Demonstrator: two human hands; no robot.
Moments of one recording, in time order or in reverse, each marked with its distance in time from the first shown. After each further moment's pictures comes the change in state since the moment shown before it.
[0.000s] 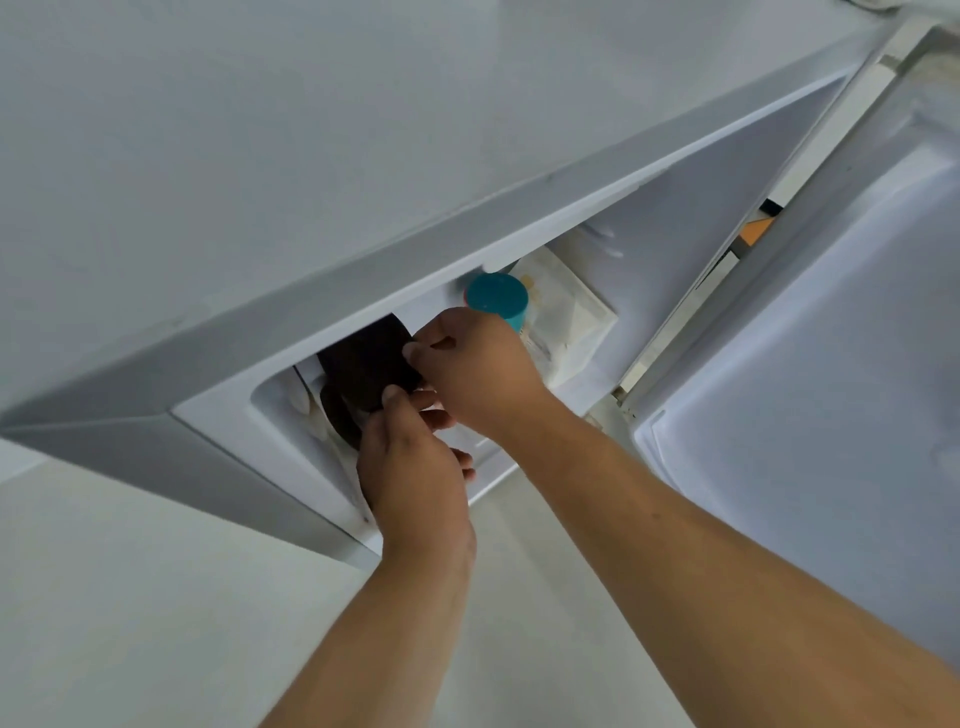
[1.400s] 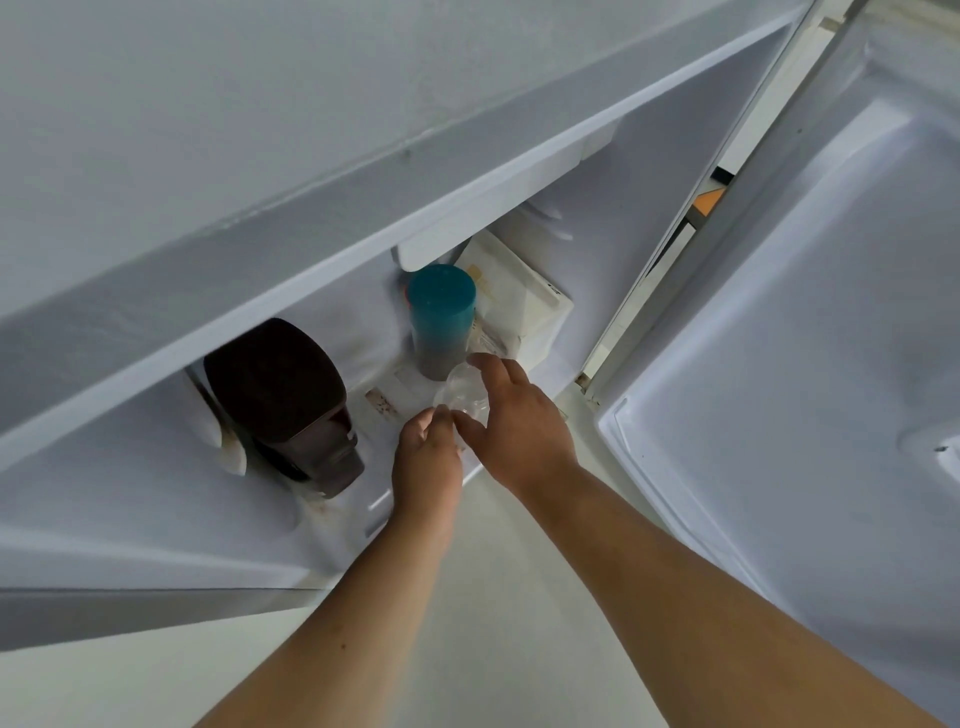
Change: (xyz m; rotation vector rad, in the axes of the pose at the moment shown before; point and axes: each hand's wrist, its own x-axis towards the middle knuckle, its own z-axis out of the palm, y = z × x) left_hand 0.077 -0.100 0.042 0.262 -0.308 -0.164; right_hand -0.001 0.154 0.011 -0.437 0.236 -0.050
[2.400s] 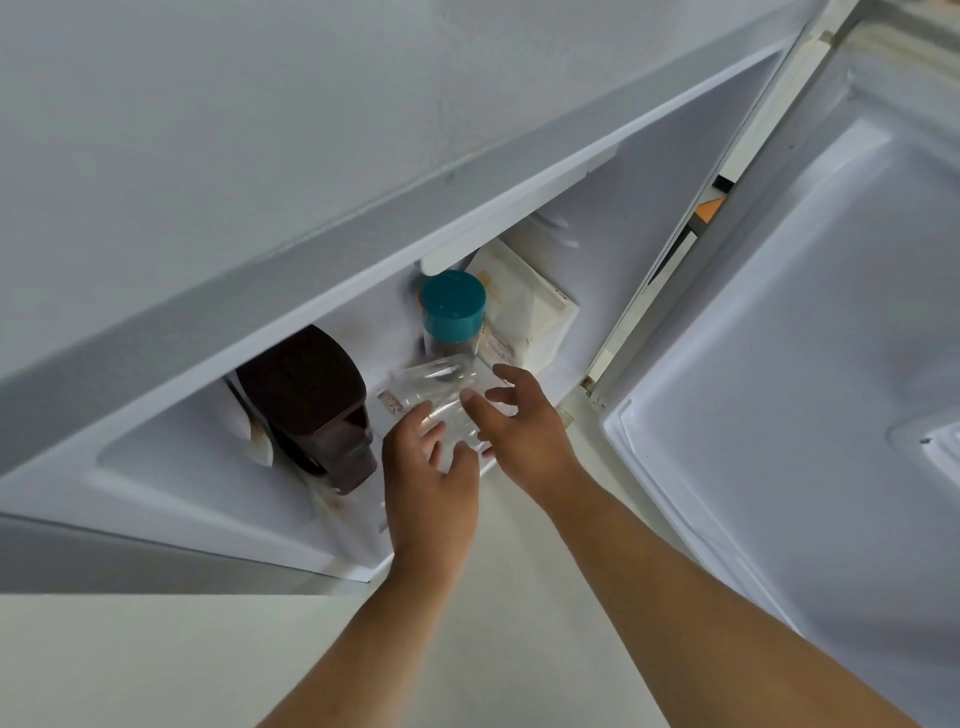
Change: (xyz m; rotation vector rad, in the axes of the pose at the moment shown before) left_hand -0.057 0.007 -0.024 0.222 0.043 0.420; right_hand -0.012 -0.012 -0.011 0.762 -0.141 0.437
